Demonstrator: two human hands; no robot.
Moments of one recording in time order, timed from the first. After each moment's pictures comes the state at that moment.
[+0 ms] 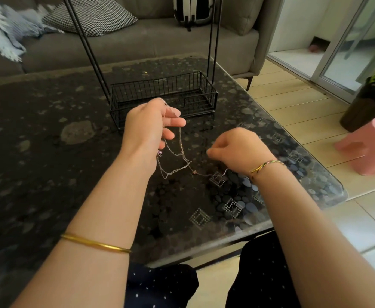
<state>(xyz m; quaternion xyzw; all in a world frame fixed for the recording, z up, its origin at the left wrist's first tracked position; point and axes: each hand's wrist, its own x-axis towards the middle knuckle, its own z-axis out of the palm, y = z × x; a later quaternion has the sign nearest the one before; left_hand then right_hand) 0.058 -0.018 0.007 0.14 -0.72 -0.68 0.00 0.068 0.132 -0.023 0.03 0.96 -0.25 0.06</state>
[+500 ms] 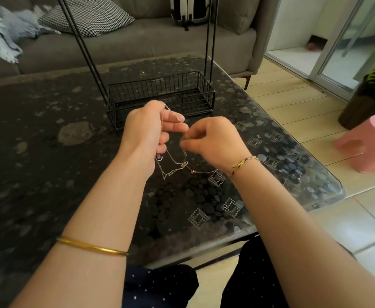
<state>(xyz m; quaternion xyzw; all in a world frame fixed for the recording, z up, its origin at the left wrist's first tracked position) 0.060 -0.016 0.005 0.12 -0.70 -0.70 -0.04 0.064 0.104 -0.019 -0.05 0.91 -0.41 -0.03</state>
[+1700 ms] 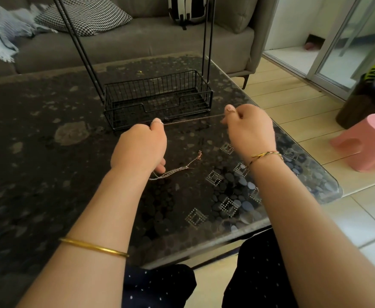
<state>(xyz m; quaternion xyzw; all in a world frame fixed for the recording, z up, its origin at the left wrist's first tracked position) 0.052 -0.023 -0.020 0.15 -0.91 -0.37 -0.06 0.054 0.140 -0.021 0.13 0.90 -0.40 -0.15</state>
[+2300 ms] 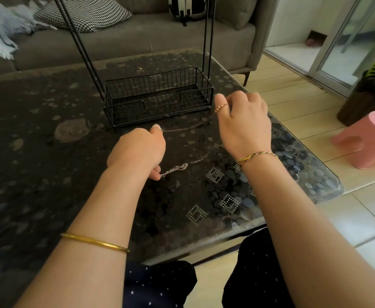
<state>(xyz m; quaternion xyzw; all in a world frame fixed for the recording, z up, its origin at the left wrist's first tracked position) 0.051 -0.024 -0.023 0.22 -0.91 -0.32 -0.15 0.051 0.131 -0.025 0.11 0.93 -0.26 -0.23</state>
